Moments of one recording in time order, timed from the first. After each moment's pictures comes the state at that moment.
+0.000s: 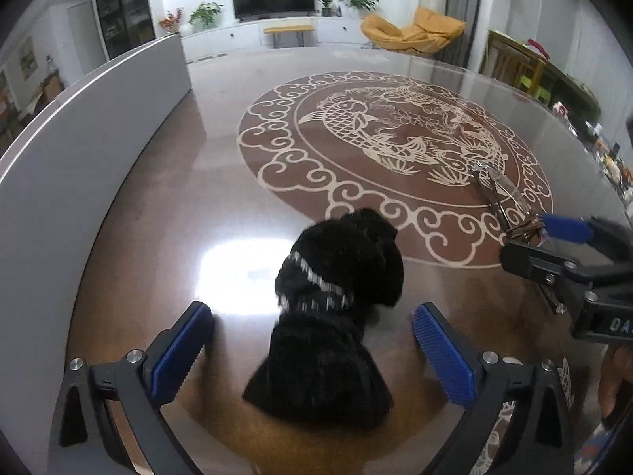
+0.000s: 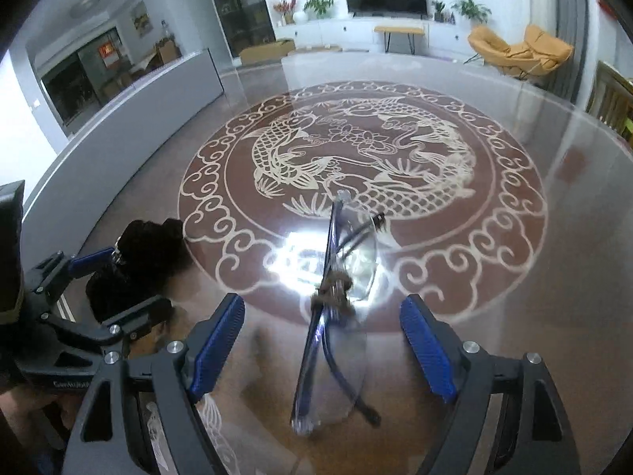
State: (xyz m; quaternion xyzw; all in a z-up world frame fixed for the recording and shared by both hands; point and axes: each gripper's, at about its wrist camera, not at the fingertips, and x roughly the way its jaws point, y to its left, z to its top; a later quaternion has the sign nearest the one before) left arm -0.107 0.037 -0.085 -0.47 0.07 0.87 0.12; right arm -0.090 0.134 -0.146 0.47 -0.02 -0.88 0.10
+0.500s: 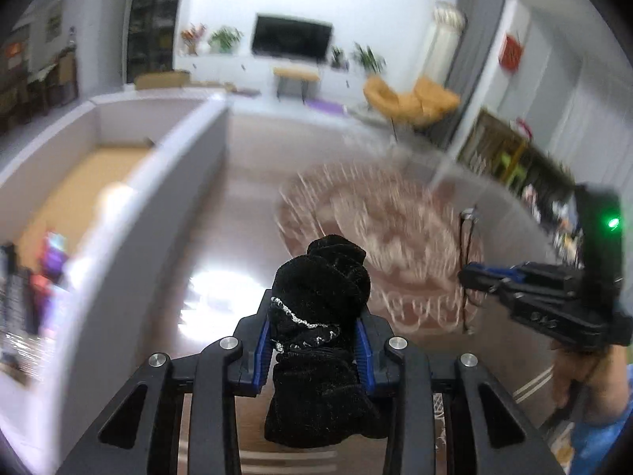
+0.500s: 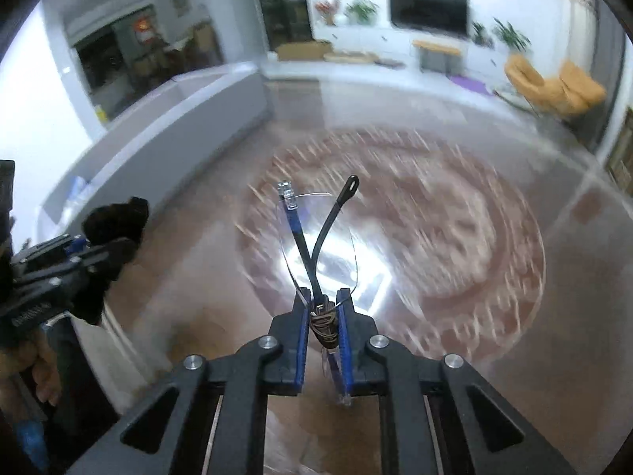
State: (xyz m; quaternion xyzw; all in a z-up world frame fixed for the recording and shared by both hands) left arm -0.076 -0.052 0.024 -0.39 -0.06 0.91 0.14; right arm -0.094 0.103 -0.067 0.44 0.02 -0.88 0.16
